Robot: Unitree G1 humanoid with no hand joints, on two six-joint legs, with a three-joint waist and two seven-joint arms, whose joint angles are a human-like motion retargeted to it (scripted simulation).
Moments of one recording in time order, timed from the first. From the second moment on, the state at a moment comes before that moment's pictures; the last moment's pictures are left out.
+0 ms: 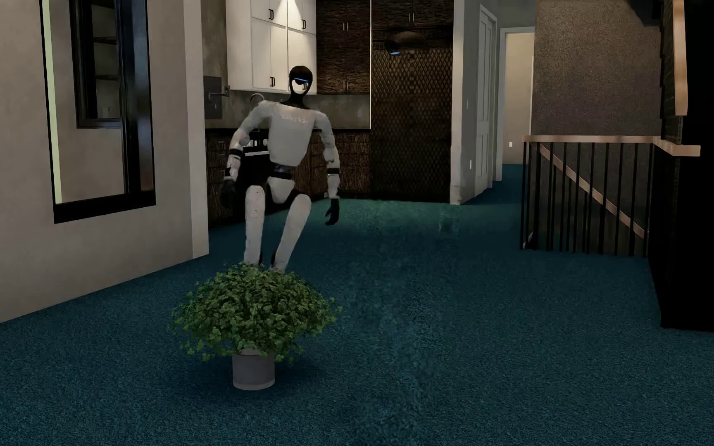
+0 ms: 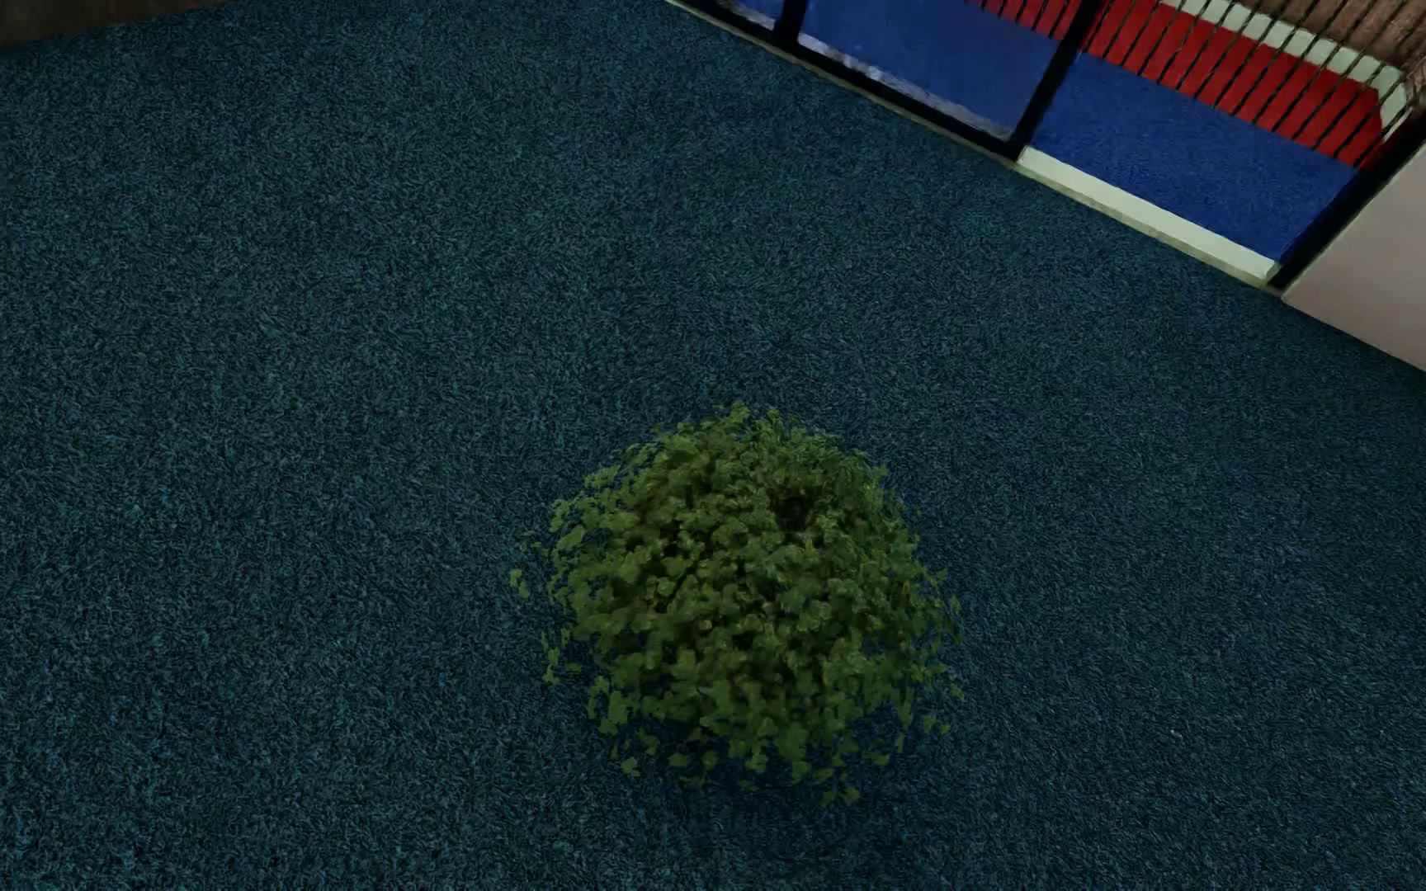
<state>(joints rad) 0.17 -0.10 0.03 -0.18 0.10 -0.03 0.00 0.00 0.11 0.22 0.92 0.28 0.24 -0.15 0.27 0.54 -0.50 0.00 0.00 -0.51 0.56 0.91 0.80 0.00 0.00 0.00 0.00 0.00 0.00</state>
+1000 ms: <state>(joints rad) -0.33 0.03 0.14 -0.03 0.13 -0.05 0.00 0.00 -0.02 0.45 0.69 0.30 0.22 -0.02 0.19 0.48 -0.45 0.00 0.00 -0.65 0.70 0.99 1.00 0.00 0.00 0.00 0.00 0.00 0.00</state>
